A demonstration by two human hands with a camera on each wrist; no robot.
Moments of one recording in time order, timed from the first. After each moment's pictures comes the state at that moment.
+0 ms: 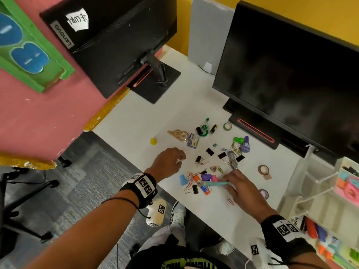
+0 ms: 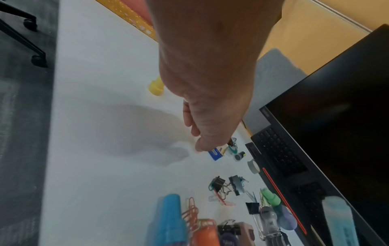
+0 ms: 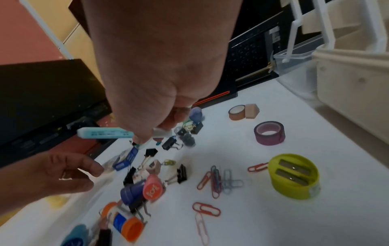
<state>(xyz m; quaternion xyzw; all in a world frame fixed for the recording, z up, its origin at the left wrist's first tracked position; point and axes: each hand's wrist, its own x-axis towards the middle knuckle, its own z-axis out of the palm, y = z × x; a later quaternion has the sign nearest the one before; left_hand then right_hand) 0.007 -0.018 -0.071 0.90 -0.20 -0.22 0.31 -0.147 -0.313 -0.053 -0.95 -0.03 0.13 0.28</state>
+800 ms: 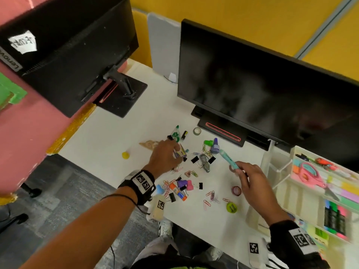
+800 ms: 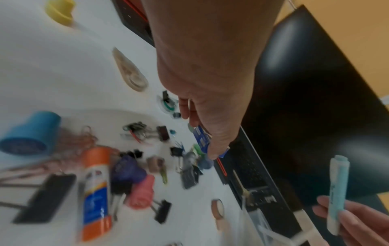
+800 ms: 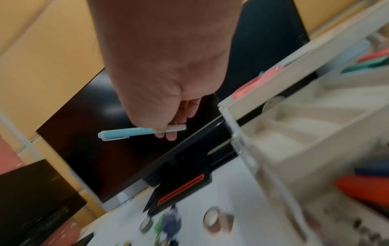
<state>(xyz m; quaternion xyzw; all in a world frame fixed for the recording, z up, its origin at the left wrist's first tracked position) 0.038 -0.112 -0.055 0.91 -0.24 -0.16 0.30 -0.168 -0.373 0.033 -0.94 0.16 -0.03 0.29</state>
